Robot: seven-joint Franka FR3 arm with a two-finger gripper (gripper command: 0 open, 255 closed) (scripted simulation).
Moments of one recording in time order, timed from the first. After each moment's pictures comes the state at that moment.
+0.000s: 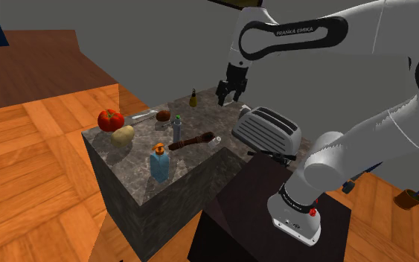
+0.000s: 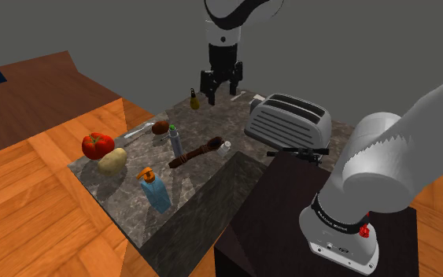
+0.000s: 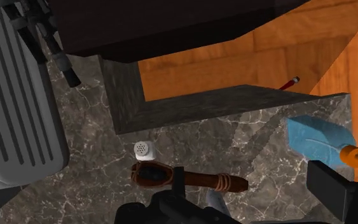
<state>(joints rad) 0.02 -0.42 -0.08 -2.38 0.01 1.93 0.10</state>
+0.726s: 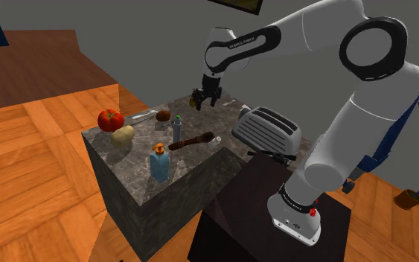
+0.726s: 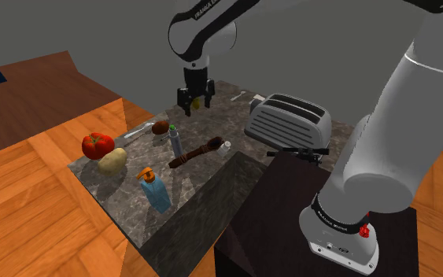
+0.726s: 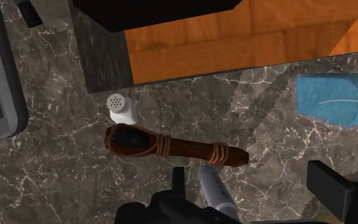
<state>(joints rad) 0.03 0.00 -0.11 -2.18 0.08 2.15 0.02</state>
